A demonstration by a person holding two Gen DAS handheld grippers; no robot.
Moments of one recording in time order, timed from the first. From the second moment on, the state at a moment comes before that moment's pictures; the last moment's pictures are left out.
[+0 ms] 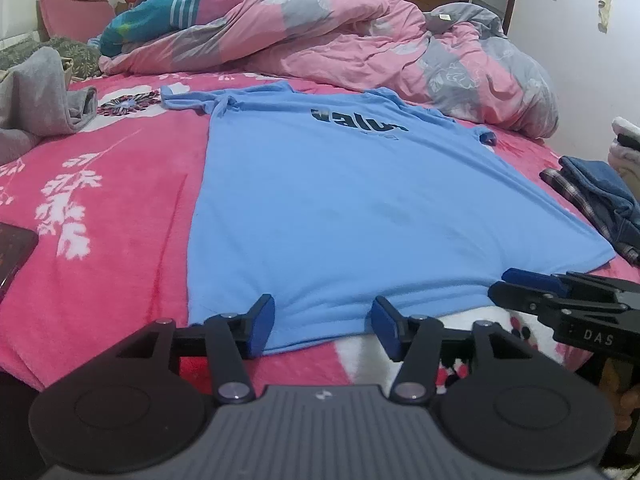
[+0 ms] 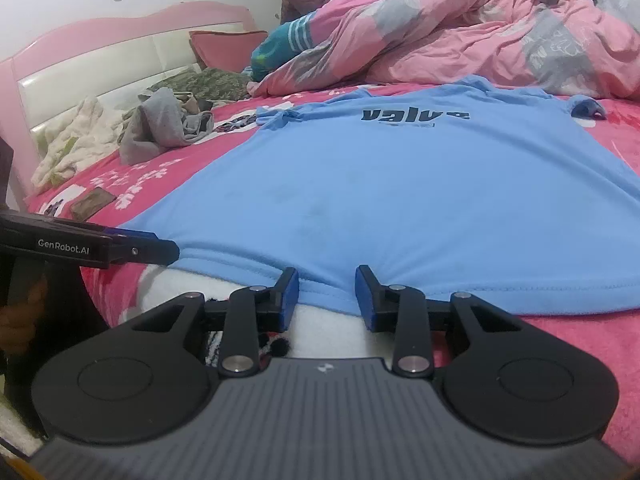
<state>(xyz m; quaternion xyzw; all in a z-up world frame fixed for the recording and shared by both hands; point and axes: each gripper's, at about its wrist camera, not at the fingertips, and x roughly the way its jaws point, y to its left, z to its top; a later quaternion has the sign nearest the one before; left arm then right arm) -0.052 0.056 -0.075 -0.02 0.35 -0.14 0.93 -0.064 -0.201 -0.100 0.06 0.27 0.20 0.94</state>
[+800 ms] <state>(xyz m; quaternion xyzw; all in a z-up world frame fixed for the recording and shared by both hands) -0.044 0.054 -0.074 -0.03 0.34 -0.12 0.93 -0.068 -0.188 -0.101 0.03 0.26 0.22 0.94</state>
